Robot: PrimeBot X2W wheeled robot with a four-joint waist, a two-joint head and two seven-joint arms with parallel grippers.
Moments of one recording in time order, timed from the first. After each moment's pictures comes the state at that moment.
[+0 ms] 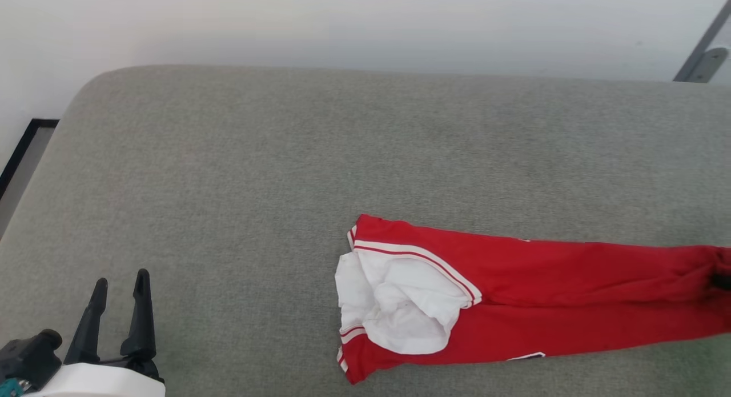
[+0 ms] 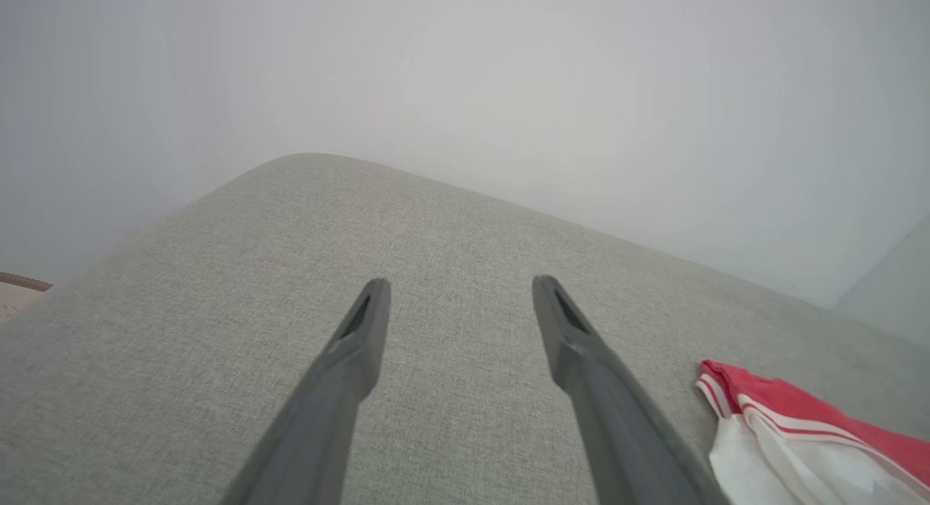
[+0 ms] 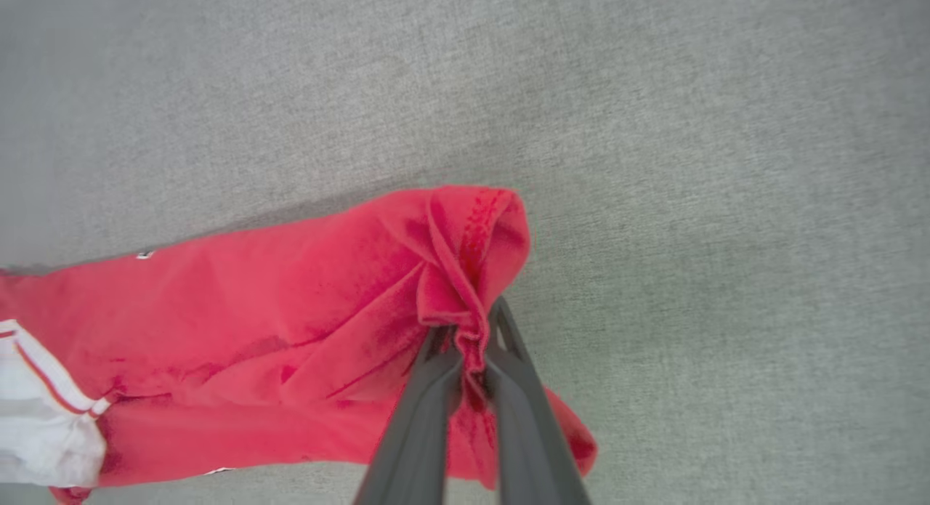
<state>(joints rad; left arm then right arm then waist) 0.05 0.31 -0.01 0.15 -0.62 -0.08 -0.26 -0.33 -0.44 -0.33 0.41 0.61 0.13 1.00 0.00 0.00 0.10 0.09</state>
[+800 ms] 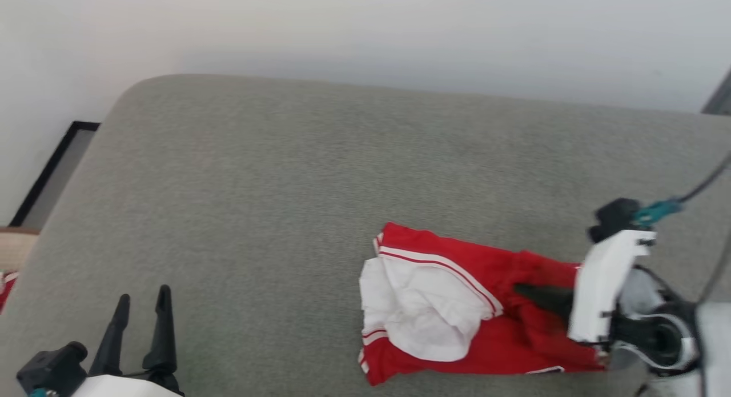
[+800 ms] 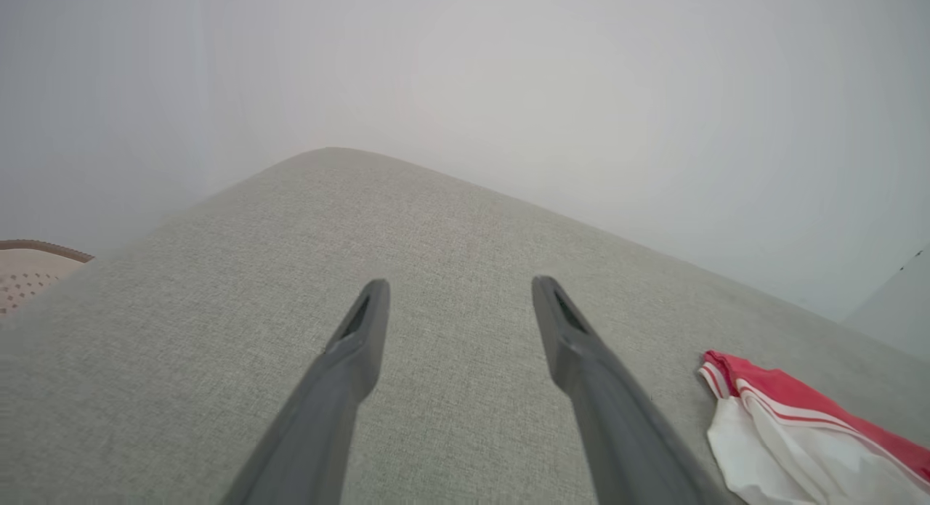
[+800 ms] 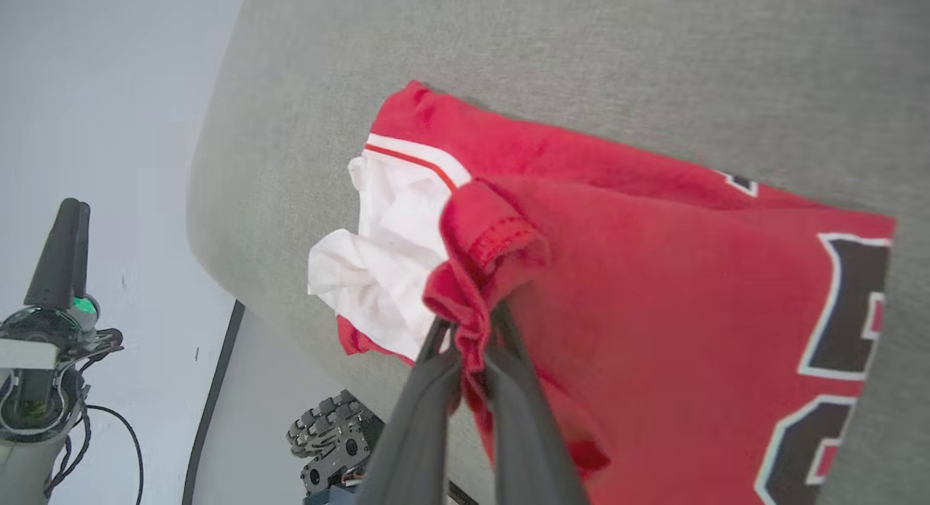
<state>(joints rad) 0.07 0.24 0.01 0.19 -0.56 -0.12 -0.26 -0.21 -0.16 -0.04 0.02 0.74 0.13 1.09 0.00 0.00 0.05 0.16</state>
